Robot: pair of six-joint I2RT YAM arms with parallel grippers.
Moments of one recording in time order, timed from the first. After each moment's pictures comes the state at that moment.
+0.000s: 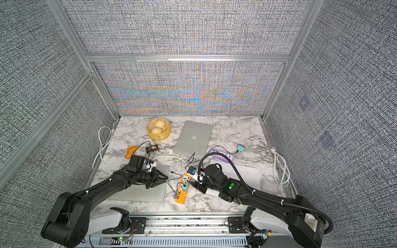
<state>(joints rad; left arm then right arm) -0.35 1.25 0.47 -0.25 0.78 -0.92 0.93 1.04 0.48 0.03 -0.10 -0.23</state>
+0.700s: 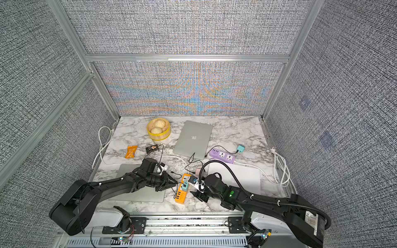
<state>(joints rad) -0.55 1.38 0.43 0.02 0.75 -1.04 1.02 1.10 0.35 0.13 -0.05 -0.16</state>
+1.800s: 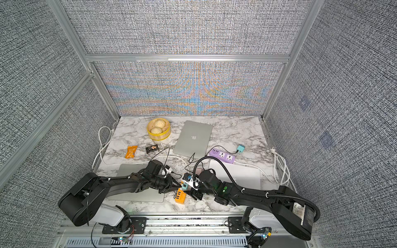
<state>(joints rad) -0.64 1.47 0.44 0.08 0.71 -1.03 1.00 1.24 0.45 0.19 -0.16 -0.16</state>
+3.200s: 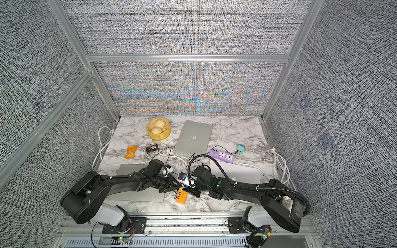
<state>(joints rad) -0.64 1.49 0.46 0.07 0.72 -1.00 0.99 1.36 0.56 0.10 -0.21 -0.26</state>
